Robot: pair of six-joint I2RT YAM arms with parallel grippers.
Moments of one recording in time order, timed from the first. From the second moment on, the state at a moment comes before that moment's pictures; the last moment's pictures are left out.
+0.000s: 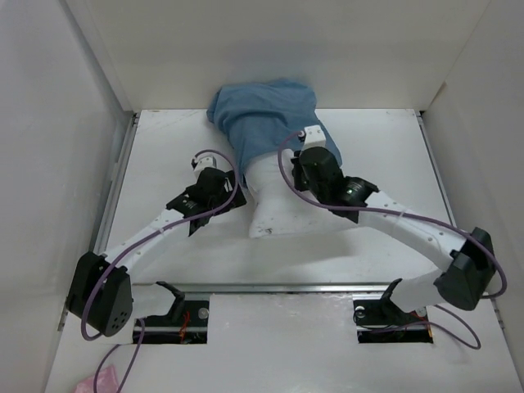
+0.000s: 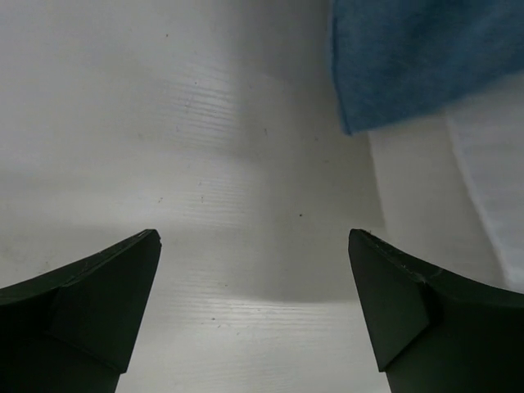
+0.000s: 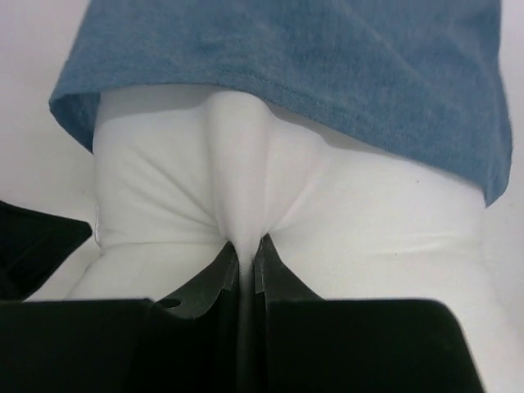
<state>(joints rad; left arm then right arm) -0.53 1.23 0.80 -0.36 -0.26 -0.73 0.82 1.43 1.19 -0.28 0.44 0.33</state>
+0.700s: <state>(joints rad) -0.55 1.36 0.71 0.10 -0.21 -0.77 0.74 1.40 1.41 -0.40 0.31 0.22</state>
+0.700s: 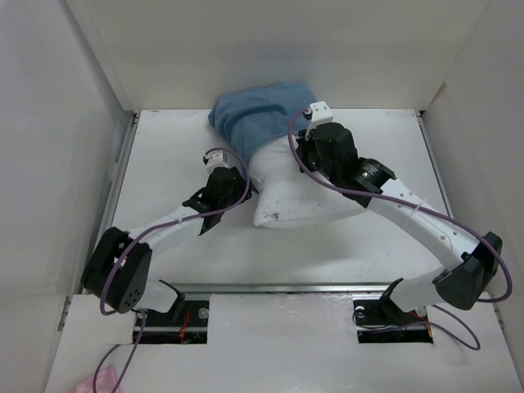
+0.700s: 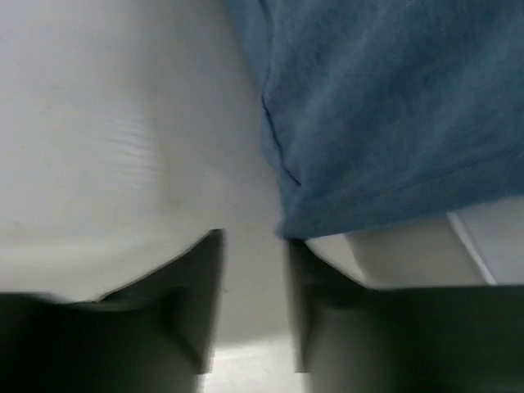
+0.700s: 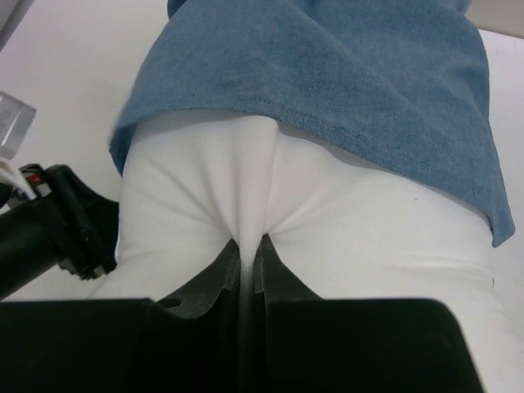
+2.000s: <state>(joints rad) -0.92 1.15 1.06 -0.62 -0.60 -0.82 0.83 1.48 0.77 0.69 0.65 0.44</state>
